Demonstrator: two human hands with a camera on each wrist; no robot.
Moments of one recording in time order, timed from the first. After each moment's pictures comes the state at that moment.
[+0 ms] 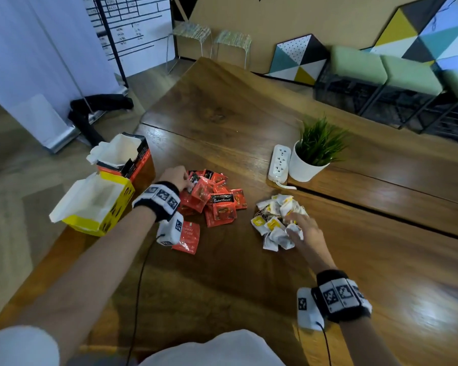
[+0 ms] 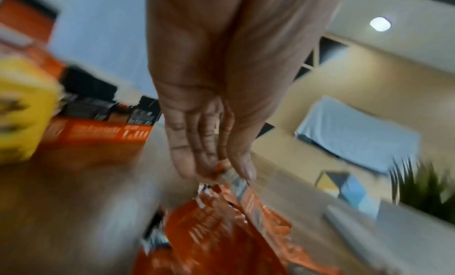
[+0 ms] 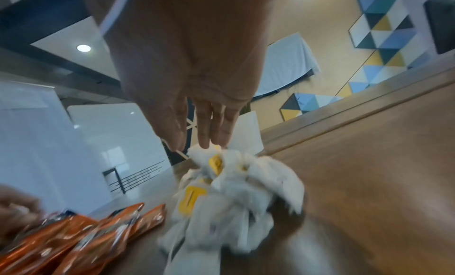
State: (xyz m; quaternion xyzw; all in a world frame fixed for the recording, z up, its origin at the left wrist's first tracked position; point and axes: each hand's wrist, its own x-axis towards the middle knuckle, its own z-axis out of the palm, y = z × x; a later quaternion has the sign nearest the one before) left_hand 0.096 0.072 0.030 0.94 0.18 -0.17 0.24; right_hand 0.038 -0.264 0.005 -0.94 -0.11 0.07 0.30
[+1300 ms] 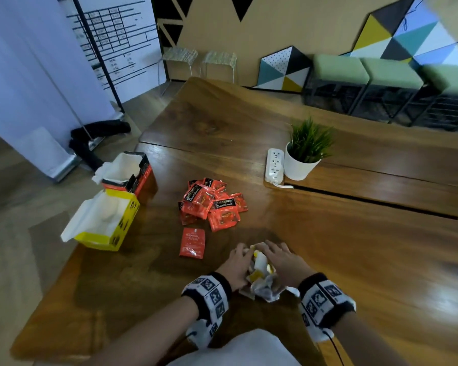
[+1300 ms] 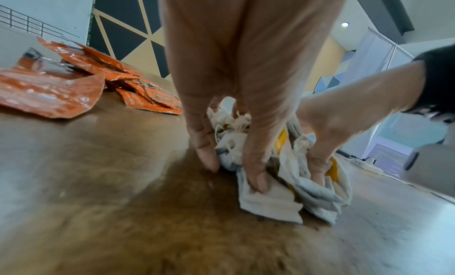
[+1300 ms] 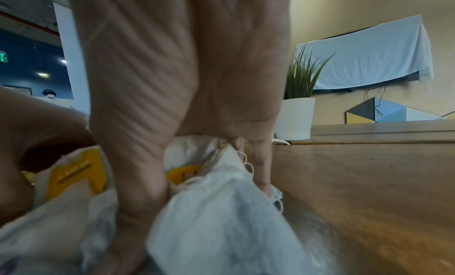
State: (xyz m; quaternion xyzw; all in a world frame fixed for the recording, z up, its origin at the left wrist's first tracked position) left_hand -0.035 -0.064 -0.051 0.93 -0.16 -0.26 0.21; right_hand -0.009 -0.230 -0.029 -0.92 -0.24 0.30 0.01
